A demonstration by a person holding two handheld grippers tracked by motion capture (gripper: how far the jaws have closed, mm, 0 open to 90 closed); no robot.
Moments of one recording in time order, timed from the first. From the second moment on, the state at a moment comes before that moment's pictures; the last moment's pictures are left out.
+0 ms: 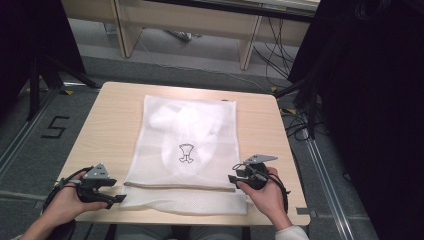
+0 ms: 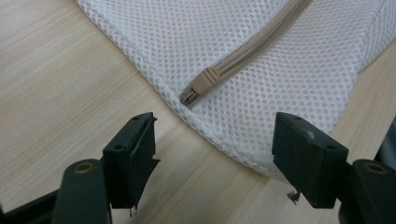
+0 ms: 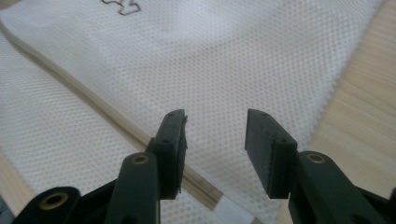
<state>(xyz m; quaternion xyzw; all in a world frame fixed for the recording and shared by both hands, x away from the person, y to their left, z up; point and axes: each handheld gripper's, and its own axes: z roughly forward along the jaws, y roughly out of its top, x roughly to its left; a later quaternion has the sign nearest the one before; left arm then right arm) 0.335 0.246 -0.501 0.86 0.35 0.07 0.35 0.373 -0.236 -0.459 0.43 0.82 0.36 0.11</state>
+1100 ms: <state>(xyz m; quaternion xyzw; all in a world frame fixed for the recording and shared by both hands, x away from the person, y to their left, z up) 0.335 0.244 -0.503 0.86 0.36 0.06 0.35 0.374 -0.123 -0.444 0.29 0.88 0.36 0.08</state>
